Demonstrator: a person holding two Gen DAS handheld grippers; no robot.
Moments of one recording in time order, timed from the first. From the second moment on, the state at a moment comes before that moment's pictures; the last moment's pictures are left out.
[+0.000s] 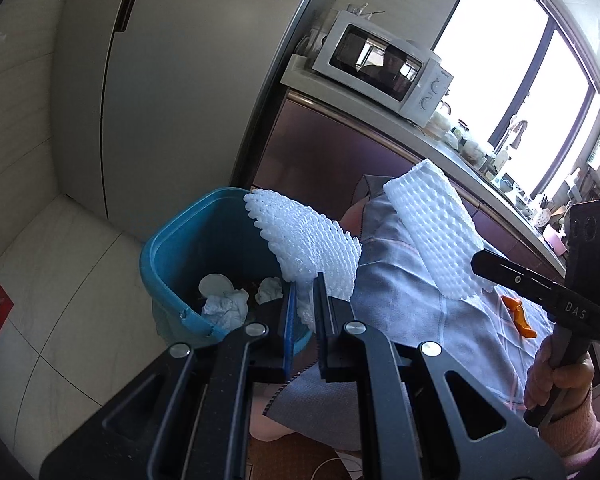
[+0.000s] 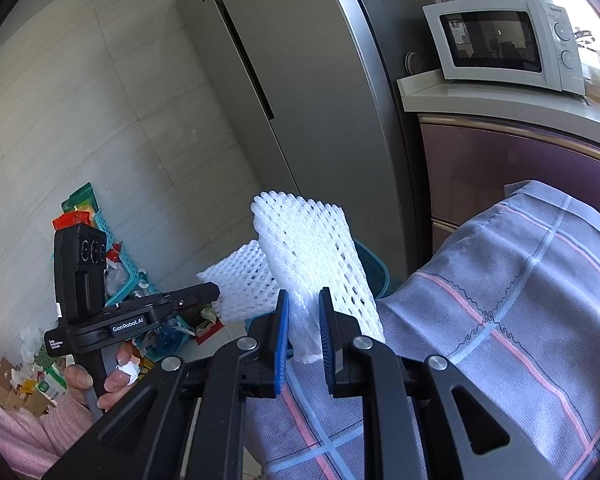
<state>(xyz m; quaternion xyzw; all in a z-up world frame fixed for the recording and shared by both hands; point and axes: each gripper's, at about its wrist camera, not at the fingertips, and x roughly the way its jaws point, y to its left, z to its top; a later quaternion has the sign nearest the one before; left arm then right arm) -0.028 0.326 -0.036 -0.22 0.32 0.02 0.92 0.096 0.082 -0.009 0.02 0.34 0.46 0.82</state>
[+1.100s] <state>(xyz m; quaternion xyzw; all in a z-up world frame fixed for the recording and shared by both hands) 0.016 0.348 -0.084 -0.21 0.37 0.09 0.90 0.132 0.170 -0.041 -0.01 0.40 0.46 0.79</state>
